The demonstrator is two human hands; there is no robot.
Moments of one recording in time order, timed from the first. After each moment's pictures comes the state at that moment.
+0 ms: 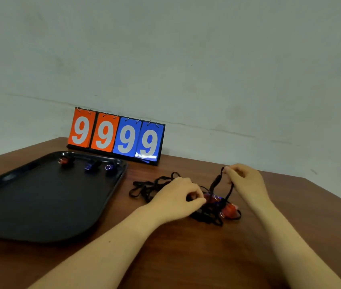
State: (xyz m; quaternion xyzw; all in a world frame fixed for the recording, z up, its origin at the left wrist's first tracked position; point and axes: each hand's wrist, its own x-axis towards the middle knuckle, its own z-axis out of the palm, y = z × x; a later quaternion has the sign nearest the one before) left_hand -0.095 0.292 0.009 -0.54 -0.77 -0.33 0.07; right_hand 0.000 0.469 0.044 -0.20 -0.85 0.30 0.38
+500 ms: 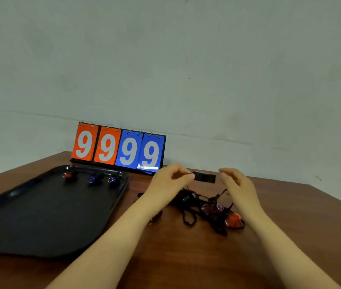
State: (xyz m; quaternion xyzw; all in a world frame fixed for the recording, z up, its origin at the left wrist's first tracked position) left_hand -0.100 0.273 0.047 -0.42 -0.69 -0.59 -0.01; right_hand -0.007 0.450 0.037 -0.14 -0.81 0.39 0.42
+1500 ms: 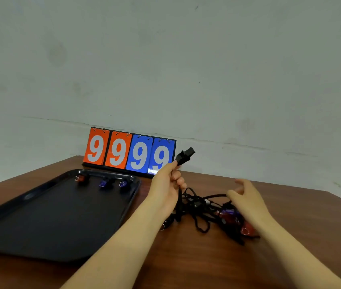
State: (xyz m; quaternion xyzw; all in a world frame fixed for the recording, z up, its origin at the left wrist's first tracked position) left_hand -0.113 0.271 0.053 -0.14 -0.35 -0.90 -0.23; right_hand -0.019 0.446 0.032 -0.25 -0.85 0.34 0.31
